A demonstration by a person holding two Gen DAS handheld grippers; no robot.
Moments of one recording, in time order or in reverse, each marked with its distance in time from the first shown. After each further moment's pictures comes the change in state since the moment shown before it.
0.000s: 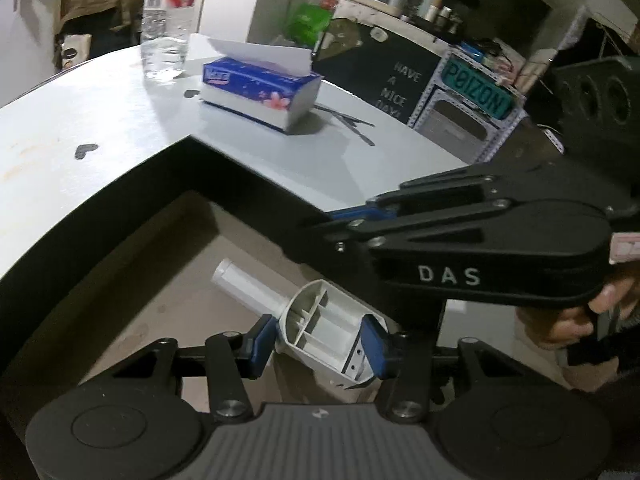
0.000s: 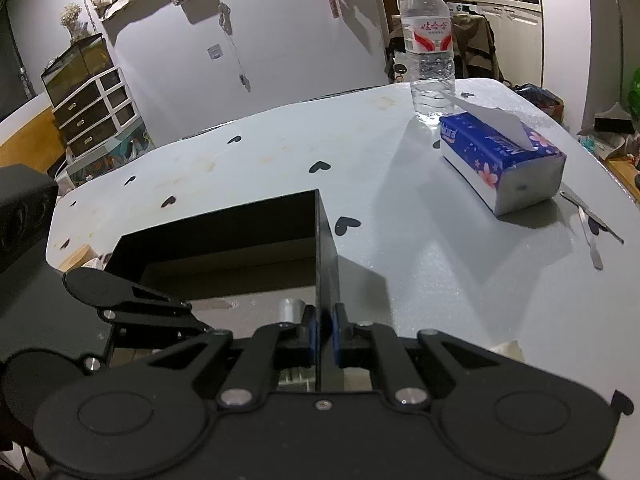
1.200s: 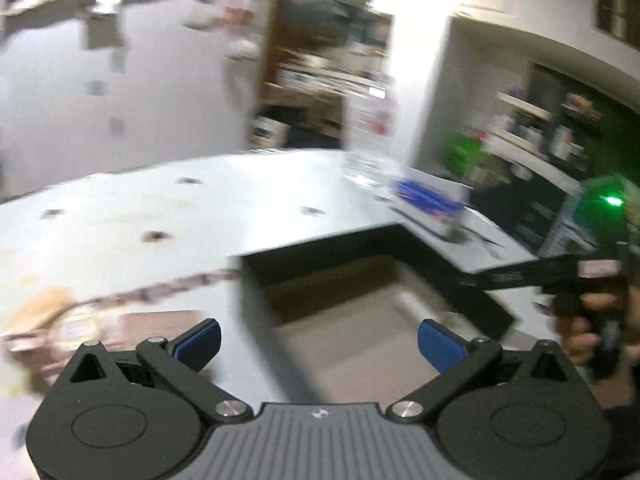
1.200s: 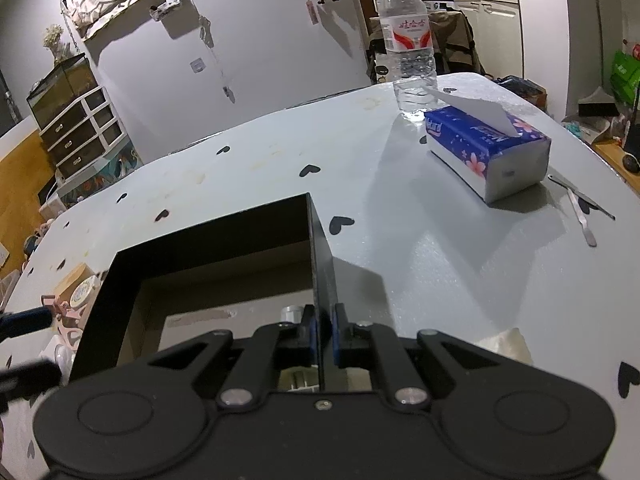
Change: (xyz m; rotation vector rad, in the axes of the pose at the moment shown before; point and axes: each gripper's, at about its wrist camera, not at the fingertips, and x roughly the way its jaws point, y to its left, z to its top) left arm -0.140 -0.007 -0.104 -0.282 -0.415 0.511; right arm -0.003 0.002 -0.005 0.075 -0.028 -0.031
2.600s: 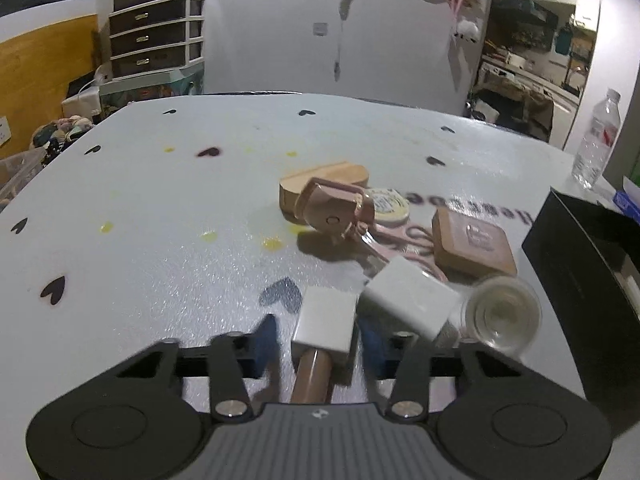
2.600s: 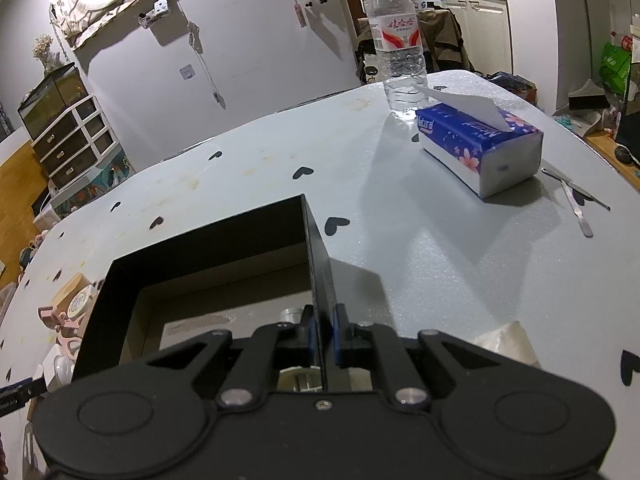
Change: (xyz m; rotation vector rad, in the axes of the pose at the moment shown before) left arm -0.049 0.128 -0.074 -0.301 0.094 0.446; right arm 0.000 0.001 -0.002 0.035 -0.008 -0.017
